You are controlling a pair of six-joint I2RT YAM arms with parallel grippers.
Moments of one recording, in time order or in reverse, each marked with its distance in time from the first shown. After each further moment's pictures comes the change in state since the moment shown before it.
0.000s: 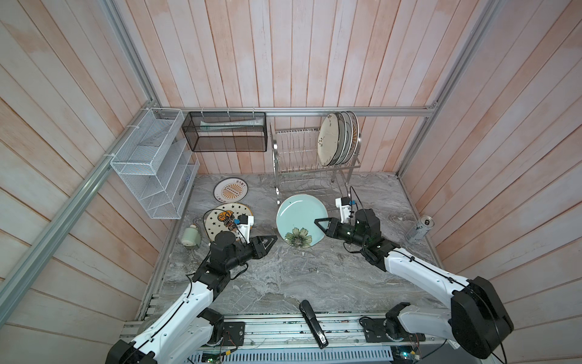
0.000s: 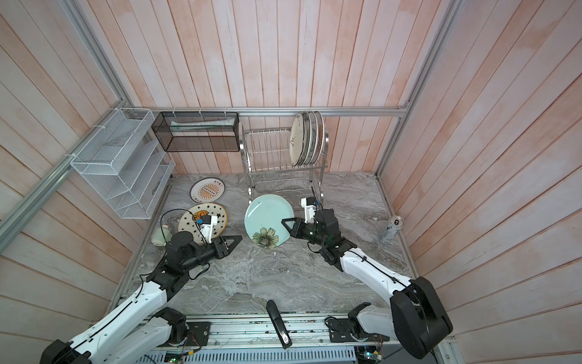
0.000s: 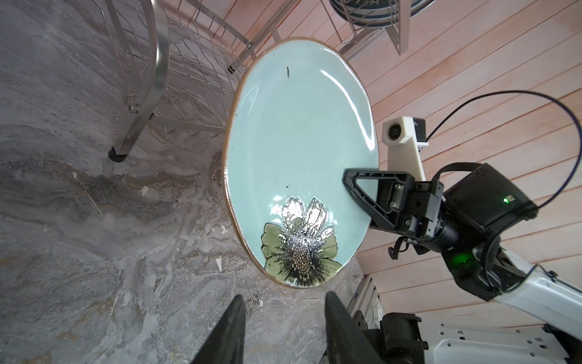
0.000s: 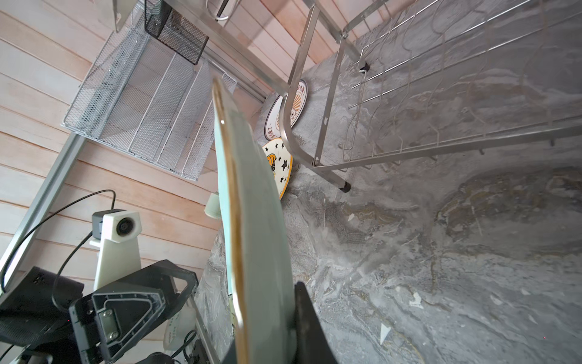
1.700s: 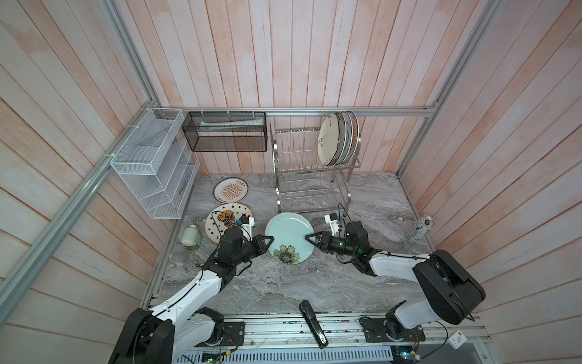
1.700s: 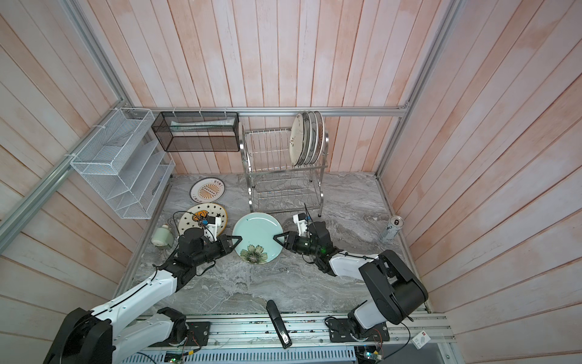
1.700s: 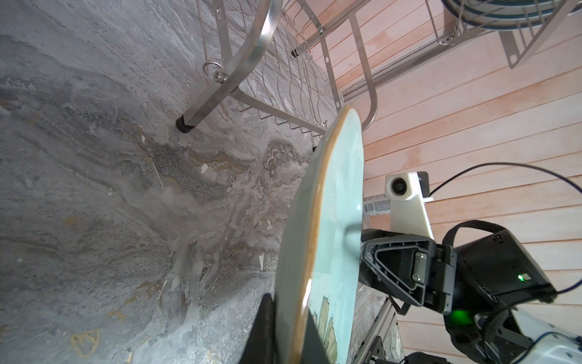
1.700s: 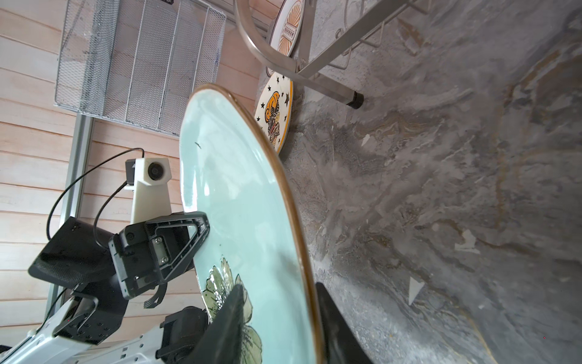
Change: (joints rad) left arm 0.010 0.202 0.000 0.049 -0.081 -0.074; right arm 0.043 0.266 -0.174 0.406 -0.194 0.219
